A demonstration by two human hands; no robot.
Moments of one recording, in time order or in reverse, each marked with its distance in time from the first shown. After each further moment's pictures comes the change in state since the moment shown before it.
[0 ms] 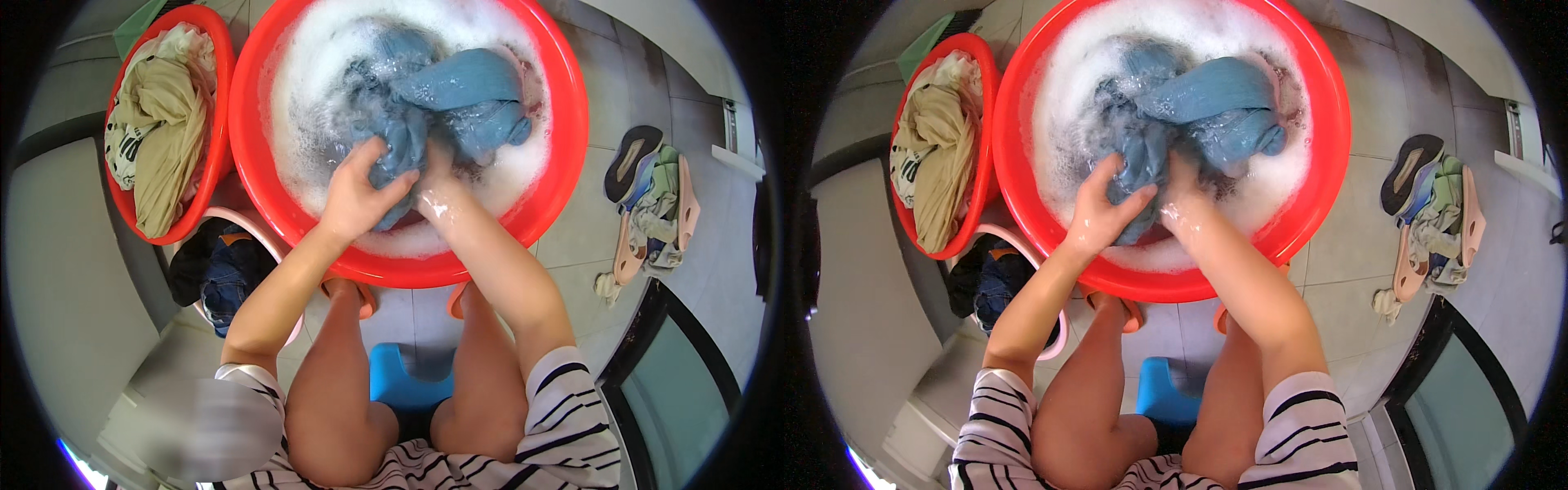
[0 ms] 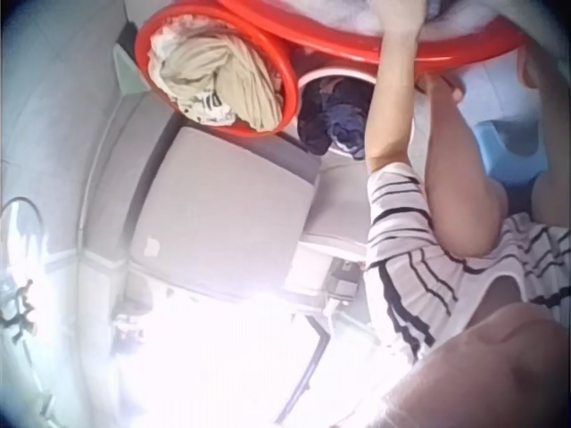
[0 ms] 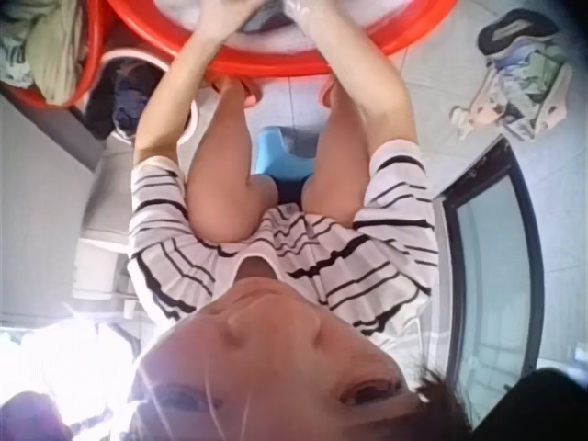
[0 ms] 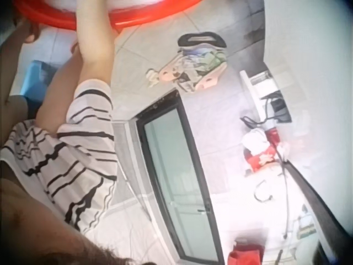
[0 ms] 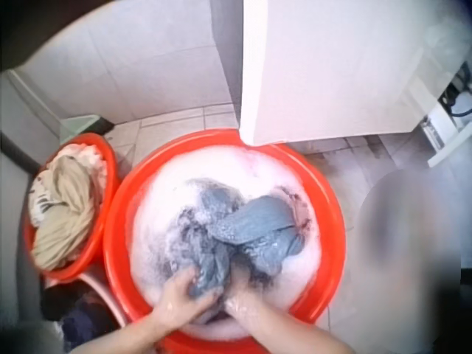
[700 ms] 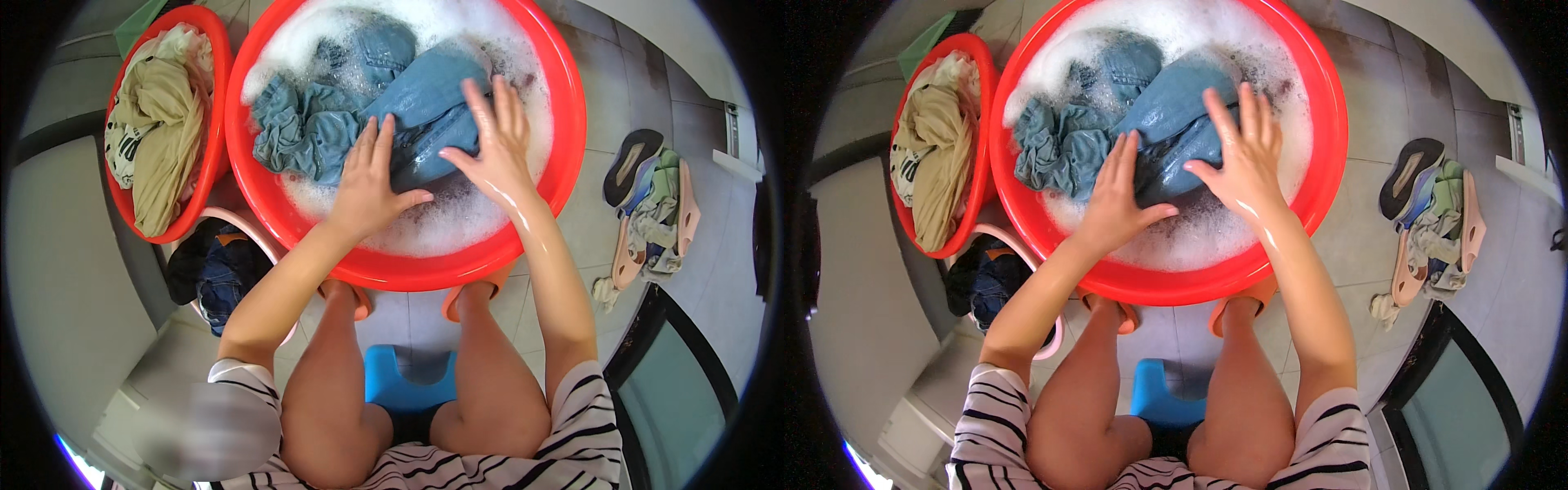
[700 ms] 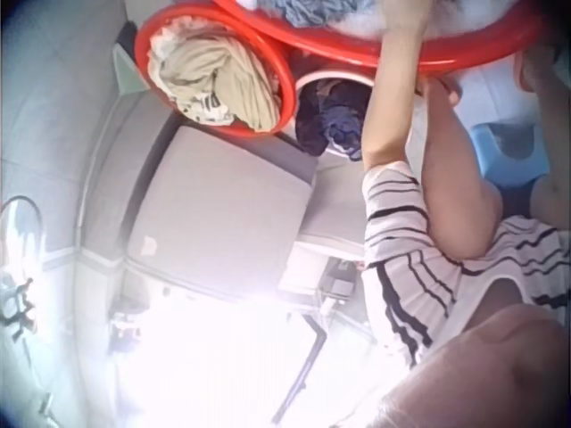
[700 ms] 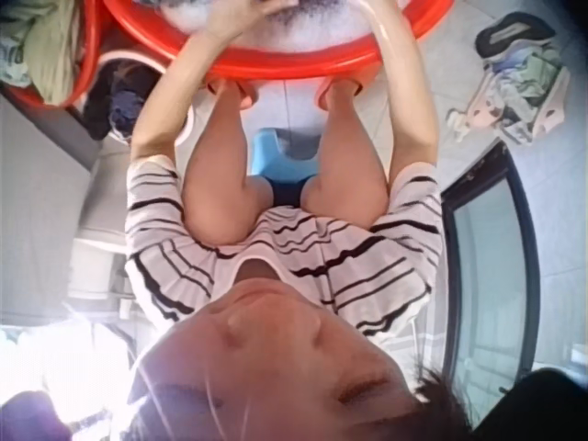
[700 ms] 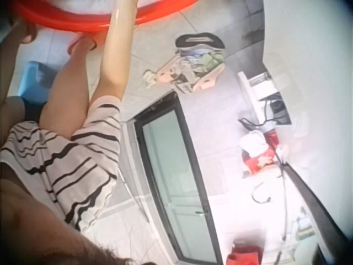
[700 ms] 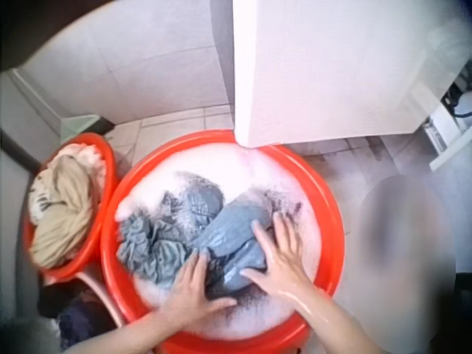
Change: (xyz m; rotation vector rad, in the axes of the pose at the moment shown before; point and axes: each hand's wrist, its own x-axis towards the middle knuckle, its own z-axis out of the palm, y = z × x) left_hand 0.006 -0.013 0.022 0.376 -0.018 0.173; right_hand -0.056 -0.100 -0.014 -2.004 0.201 -0.923
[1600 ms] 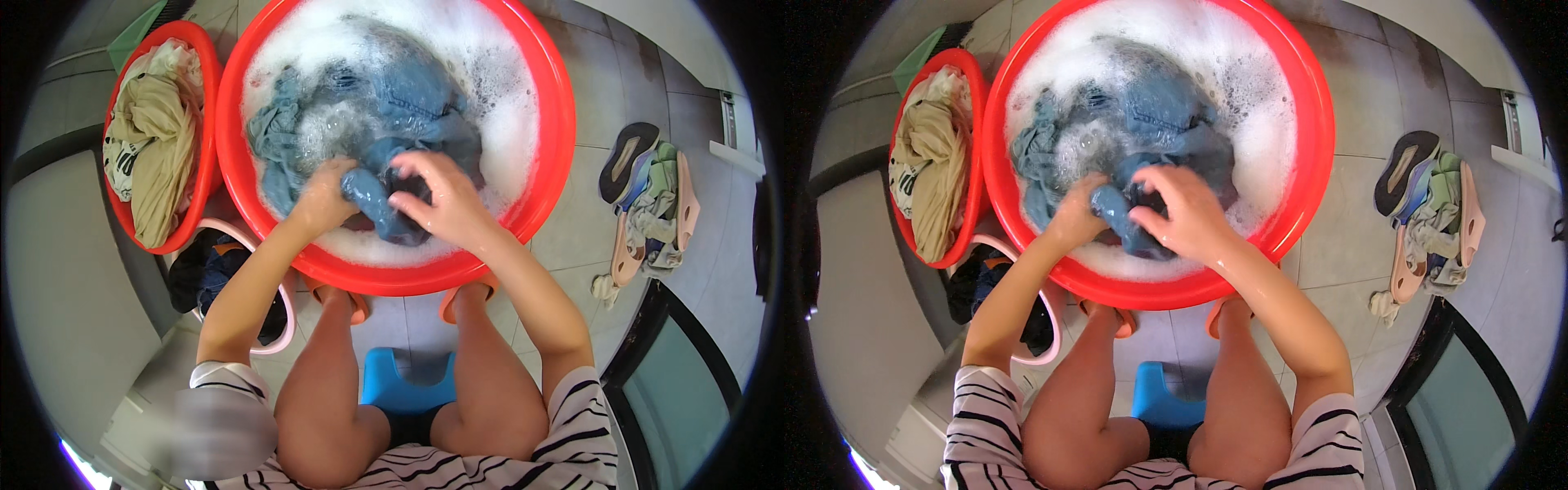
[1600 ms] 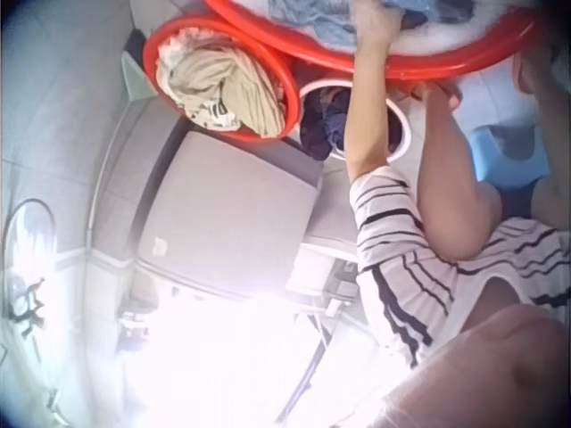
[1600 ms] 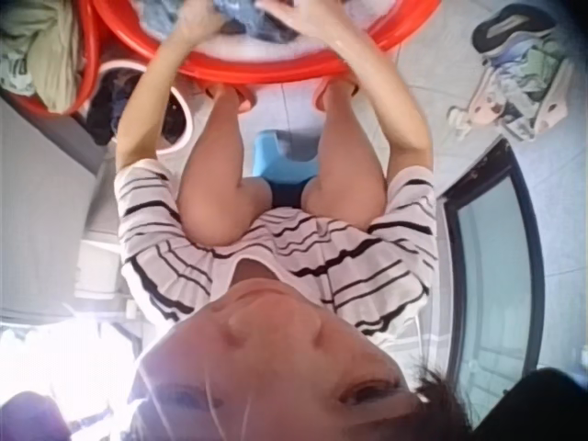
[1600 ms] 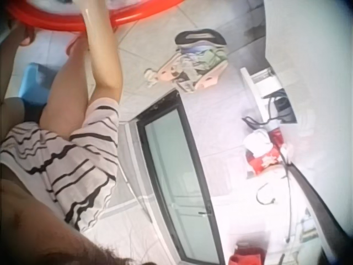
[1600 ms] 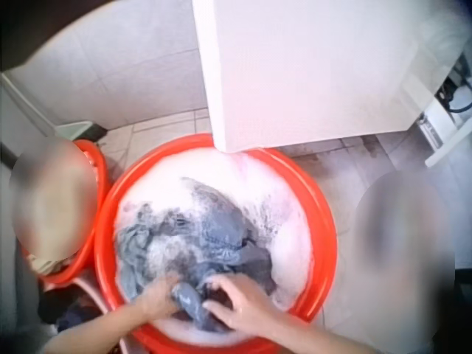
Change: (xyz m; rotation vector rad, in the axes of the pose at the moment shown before) left_hand -0.008 -0.052 -0.025 -0.004 -0.438 -0.240; right_hand -0.027 -0.036 0.011 0.703 -0.202 -0.049
